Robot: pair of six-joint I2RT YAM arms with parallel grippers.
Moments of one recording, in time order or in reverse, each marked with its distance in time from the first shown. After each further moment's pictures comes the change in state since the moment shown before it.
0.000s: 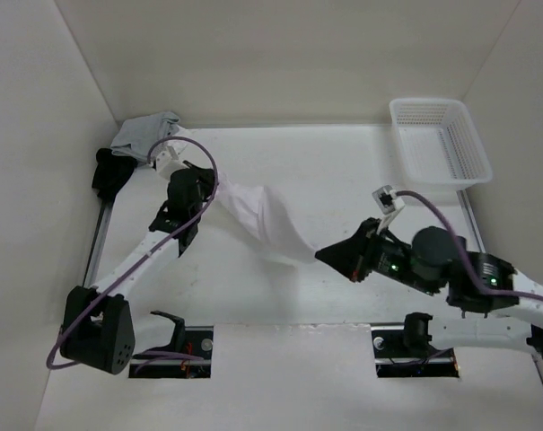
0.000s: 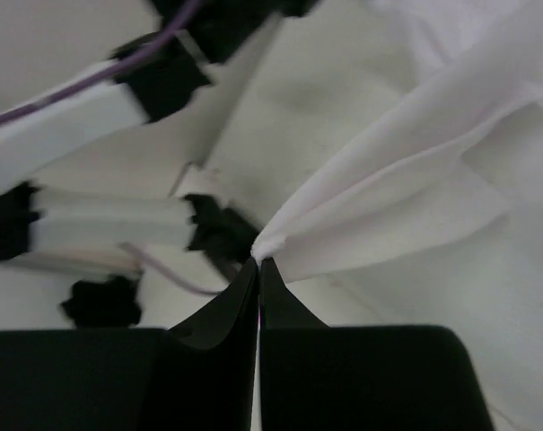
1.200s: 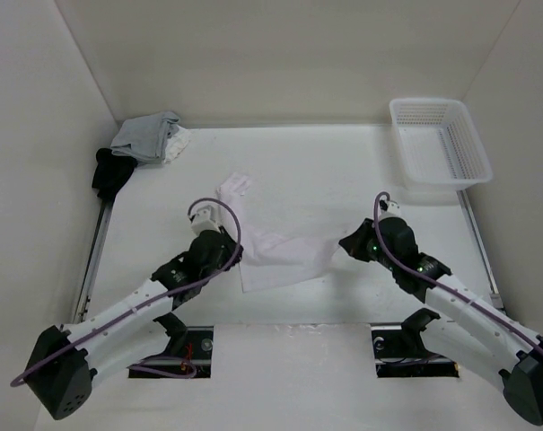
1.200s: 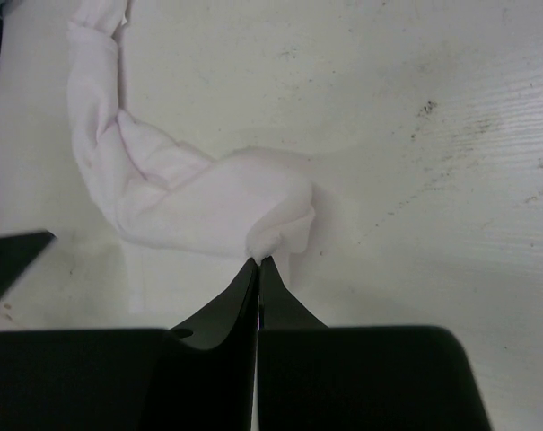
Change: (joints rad) left arm -0.348 -0.378 -0.314 -0.352 0.033 -0.008; right arm -0.671 0.048 -0.644 0.404 -0.253 -0.010
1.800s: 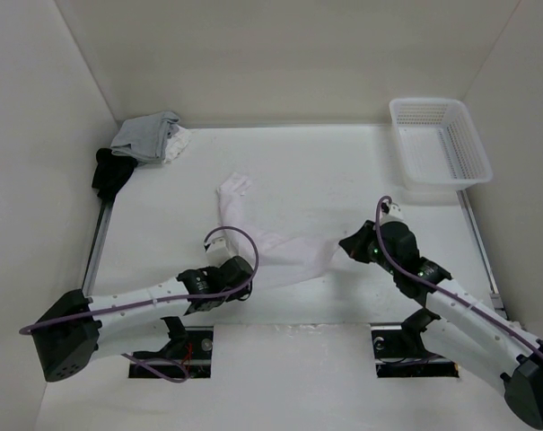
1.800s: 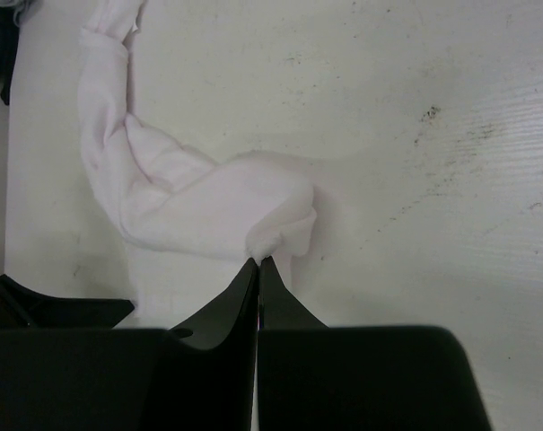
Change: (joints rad) left arm -0.341 0.161 -0.042 -0.282 -0.111 -0.360; right arm 0.001 -0.032 -0.051 0.063 -0.001 0.000
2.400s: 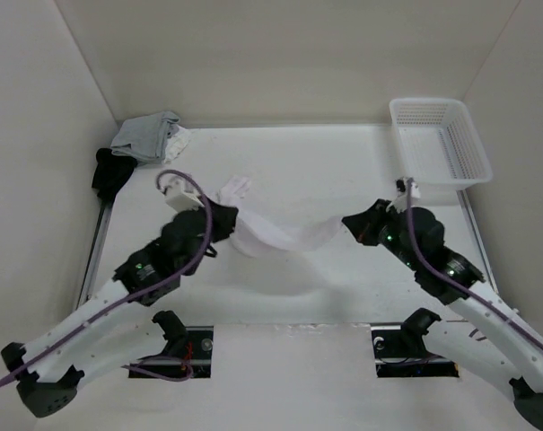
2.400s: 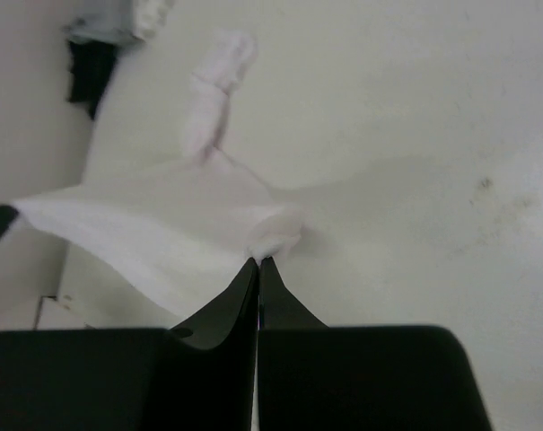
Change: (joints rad) left arm 0.117 -0.239 0.365 -0.076 -0.108 0.230; right arm 0.060 -0.075 0.222 -0.189 0.043 -0.047
